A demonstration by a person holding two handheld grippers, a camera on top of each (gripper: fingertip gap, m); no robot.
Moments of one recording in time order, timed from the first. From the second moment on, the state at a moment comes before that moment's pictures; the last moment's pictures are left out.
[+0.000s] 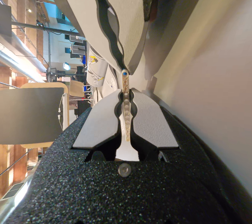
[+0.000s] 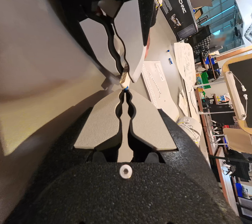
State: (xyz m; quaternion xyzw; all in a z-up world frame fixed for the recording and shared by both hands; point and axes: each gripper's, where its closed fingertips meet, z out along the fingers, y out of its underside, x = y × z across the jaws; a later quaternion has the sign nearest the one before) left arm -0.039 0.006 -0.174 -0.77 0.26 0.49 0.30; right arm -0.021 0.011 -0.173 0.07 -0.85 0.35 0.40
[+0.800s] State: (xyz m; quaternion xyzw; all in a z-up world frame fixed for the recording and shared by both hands) left arm -0.040 0.018 -0.175 -0.79 0.24 0.46 0.32; right arm -0.016 0.031 -0.164 0.09 -0.82 0.36 0.44
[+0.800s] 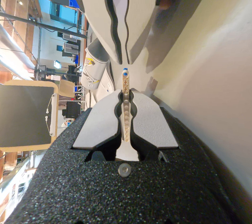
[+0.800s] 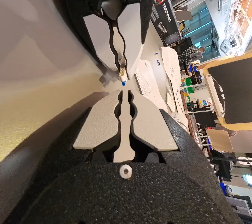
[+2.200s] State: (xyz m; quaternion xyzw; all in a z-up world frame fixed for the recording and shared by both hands) left arm -0.024 0.025 -0.175 -0.79 0.24 0.42 0.36; right arm -0.002 0.036 -0.154 0.09 -0.80 0.38 0.46
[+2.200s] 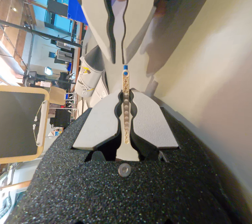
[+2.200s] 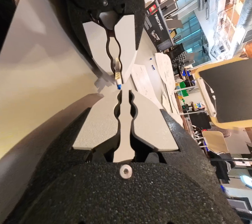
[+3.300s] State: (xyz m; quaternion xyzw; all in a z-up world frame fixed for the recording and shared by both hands) left arm -0.039 0.006 -0.175 -0.81 0.20 0.42 0.37; right arm 0.006 0.072 -0.143 0.02 -0.80 0.38 0.47
